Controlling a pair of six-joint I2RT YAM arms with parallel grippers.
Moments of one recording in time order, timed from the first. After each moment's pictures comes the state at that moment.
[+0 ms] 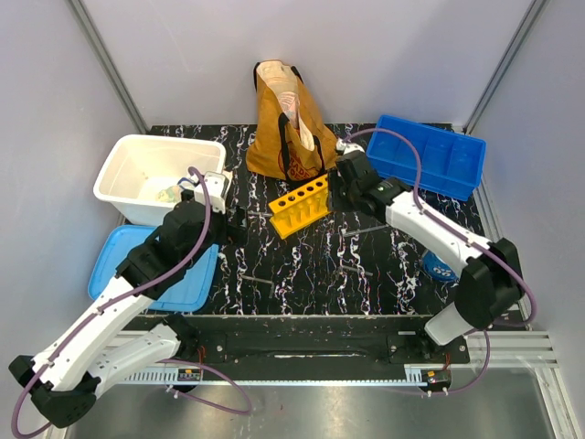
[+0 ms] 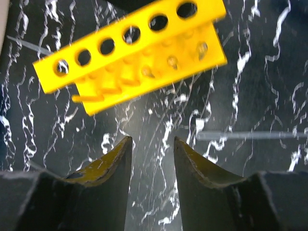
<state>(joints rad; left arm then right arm) -0.69 0.80 0.95 -0.60 -0.32 -0.21 0.61 1.57 1.29 -0.48 0.15 0.40</state>
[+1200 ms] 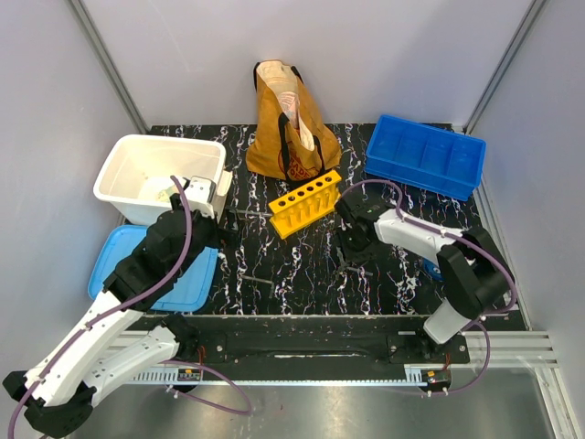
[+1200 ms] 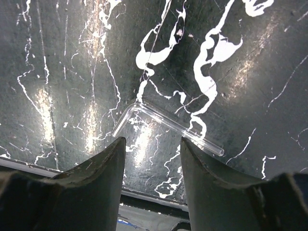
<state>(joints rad) -0.69 0.69 0.92 -0.57 -0.32 -0.21 0.62 1.61 1.00 -0.70 -0.05 0.38</state>
